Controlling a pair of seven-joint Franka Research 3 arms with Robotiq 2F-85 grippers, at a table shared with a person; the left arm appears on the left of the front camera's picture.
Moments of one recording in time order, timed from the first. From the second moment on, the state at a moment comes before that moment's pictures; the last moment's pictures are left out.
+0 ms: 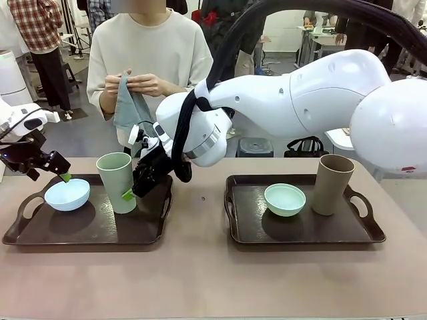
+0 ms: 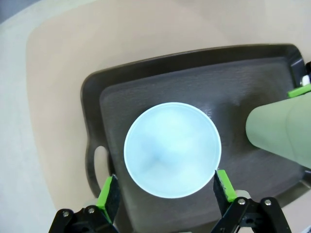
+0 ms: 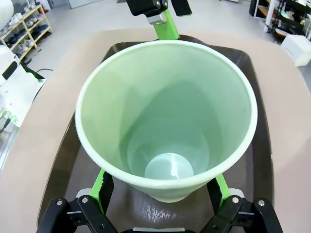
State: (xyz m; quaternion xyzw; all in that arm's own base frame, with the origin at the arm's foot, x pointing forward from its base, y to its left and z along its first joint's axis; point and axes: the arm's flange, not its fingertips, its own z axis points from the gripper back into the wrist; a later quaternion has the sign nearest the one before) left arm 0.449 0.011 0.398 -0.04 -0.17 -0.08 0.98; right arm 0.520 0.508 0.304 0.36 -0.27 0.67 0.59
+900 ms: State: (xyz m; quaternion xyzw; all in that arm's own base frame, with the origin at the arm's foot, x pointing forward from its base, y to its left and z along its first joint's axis) left arm 0.466 0.017 0.365 -0.04 -0.13 -0.07 0.99; right arm 0.520 0.540 0.278 0.39 -0.25 0.69 0.56
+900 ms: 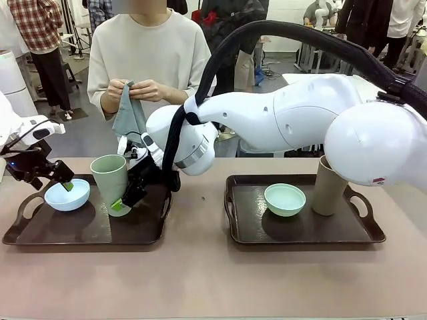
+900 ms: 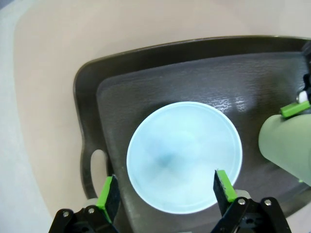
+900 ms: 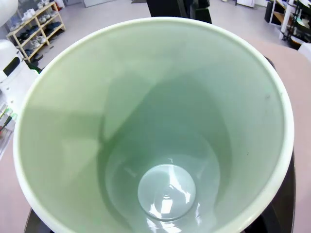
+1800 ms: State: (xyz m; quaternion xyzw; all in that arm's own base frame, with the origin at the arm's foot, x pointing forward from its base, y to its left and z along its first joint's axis) left arm 0.481 0.035 0.343 -0.04 -0.11 -0.04 0.99; right arm 0.518 0.541 0.278 0.40 -0.24 0.69 0.55
